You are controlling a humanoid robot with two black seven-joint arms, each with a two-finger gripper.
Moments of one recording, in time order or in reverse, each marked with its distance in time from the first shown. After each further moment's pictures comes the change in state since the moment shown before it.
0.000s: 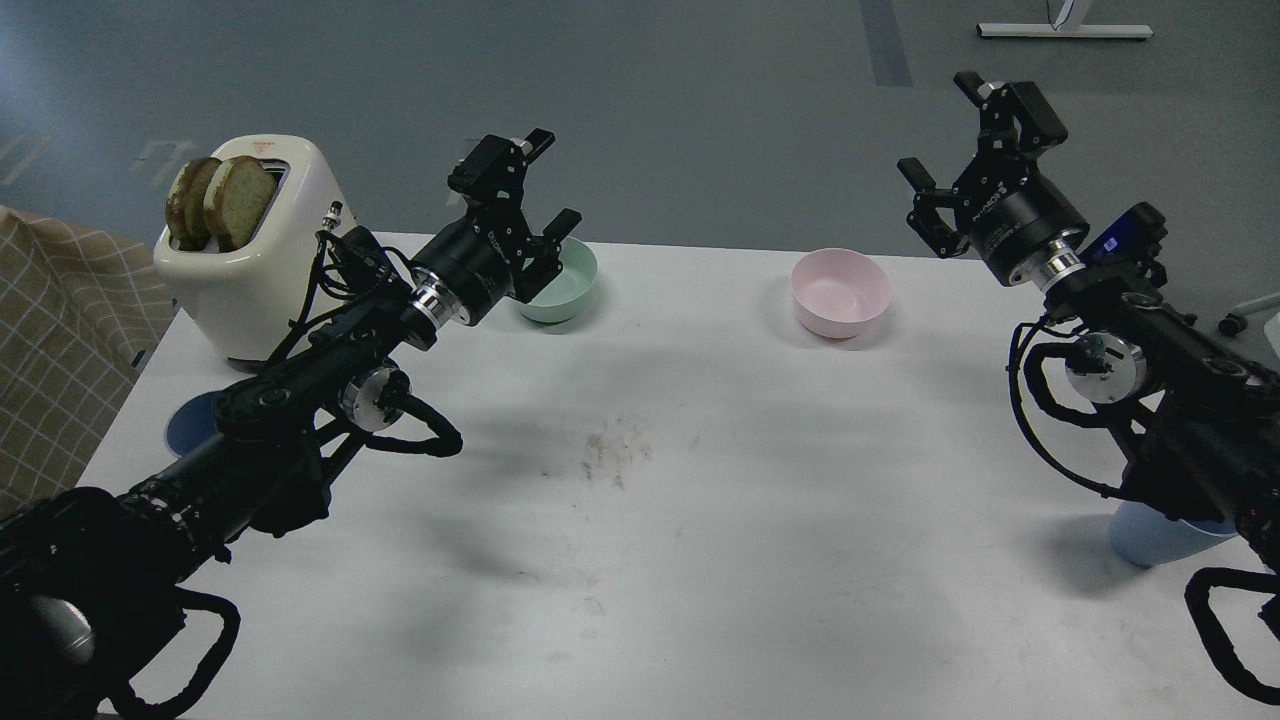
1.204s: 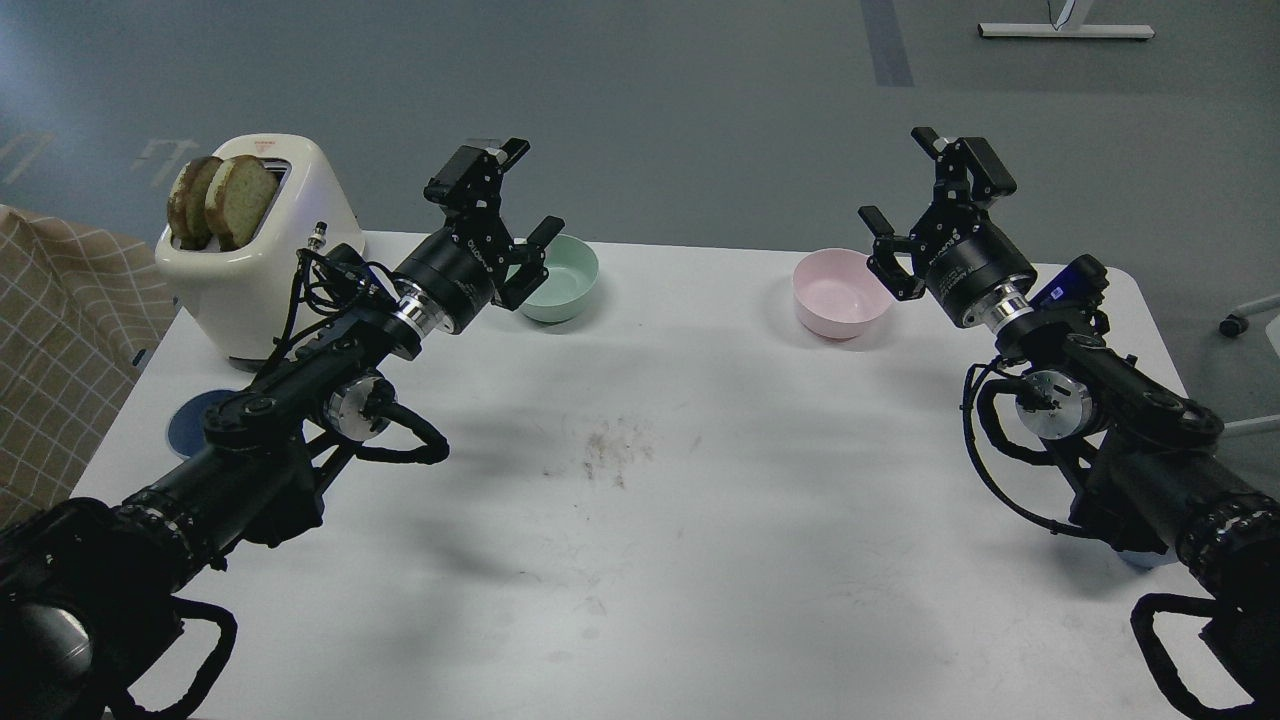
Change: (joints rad) left arm 0.015 0.003 -0.027 0.037 -0.039 -0.036 -0.021; right arm -0.047 0.080 0.028 -0.061 0.029 0.000 0.000
